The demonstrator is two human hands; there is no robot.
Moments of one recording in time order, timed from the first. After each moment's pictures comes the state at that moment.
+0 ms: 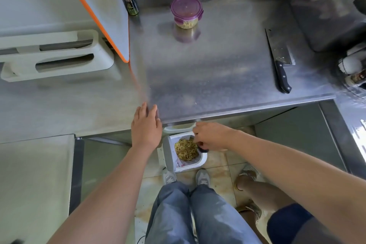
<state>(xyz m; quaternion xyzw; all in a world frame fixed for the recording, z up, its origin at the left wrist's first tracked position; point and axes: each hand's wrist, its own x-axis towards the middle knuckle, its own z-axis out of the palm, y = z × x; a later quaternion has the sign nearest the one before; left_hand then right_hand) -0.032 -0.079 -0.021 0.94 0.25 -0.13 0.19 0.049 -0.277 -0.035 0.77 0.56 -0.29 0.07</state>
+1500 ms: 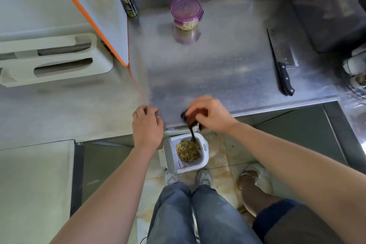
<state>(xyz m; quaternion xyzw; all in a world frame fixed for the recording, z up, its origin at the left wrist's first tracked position) -0.015 -0.078 -0.022 0.94 0.27 -0.06 0.22 0.087 -0.268 -0.014 0.83 0.33 -0.19 -0.41</state>
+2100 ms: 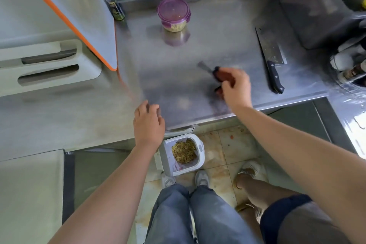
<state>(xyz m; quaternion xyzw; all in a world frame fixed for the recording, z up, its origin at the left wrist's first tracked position) 0.008 -0.096 -0.023 0.95 0.22 -0.05 0.21 0.140 -0.308 -0.003 0.89 0.02 0.03 -0.45</state>
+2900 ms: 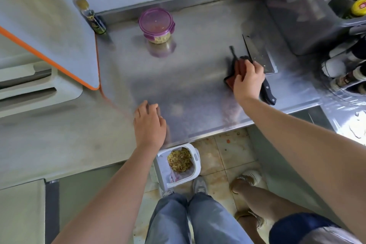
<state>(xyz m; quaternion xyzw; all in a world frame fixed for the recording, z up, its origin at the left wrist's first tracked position) 0.072 -0.119 -0.032 0.96 0.21 -0.05 0.19 0.221 -0.353 -0.024 0.94 -0.11 0.03 -0.33</state>
